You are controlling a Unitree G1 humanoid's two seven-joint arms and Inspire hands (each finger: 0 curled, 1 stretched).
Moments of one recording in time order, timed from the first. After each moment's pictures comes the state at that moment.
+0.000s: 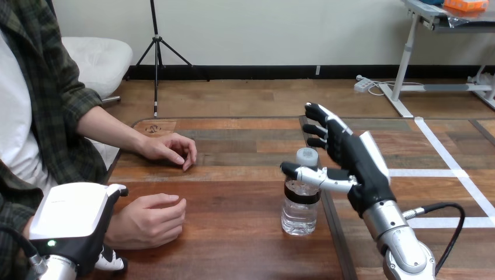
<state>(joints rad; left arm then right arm) 0.23 0.51 -0.03 -0.11 1.06 0.05 -0.01 -0.39 -0.16 -0.05 0.91 -0.07 -0.67 0.18</state>
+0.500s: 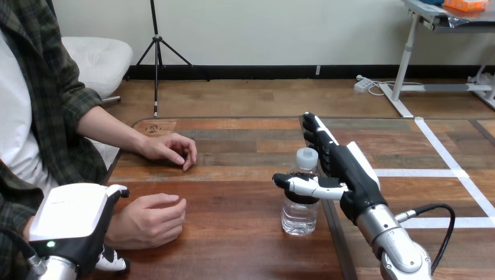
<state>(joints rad) 0.23 0.51 -0.03 -0.11 1.03 0.04 -0.01 -0.39 -0.16 -0.03 0.91 -0.08 -0.60 0.22</state>
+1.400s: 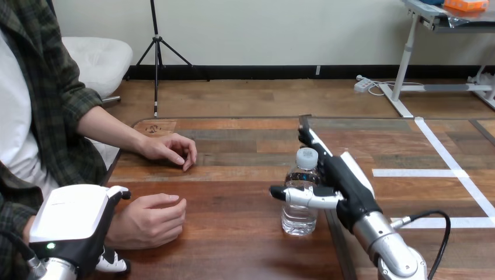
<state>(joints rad) 0.24 0.52 -0.03 -0.11 1.03 0.03 0.00 -0.40 -0.16 0.00 0.95 -0.10 -0.56 0.20</state>
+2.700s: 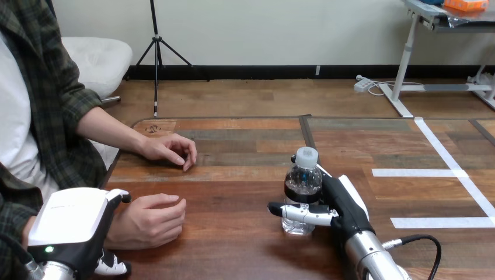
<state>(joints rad) 0.25 0.53 -0.03 -0.12 1.01 0.02 0.01 -0.41 -0.11 -0.01 1.12 -0.09 -0.58 0.12</state>
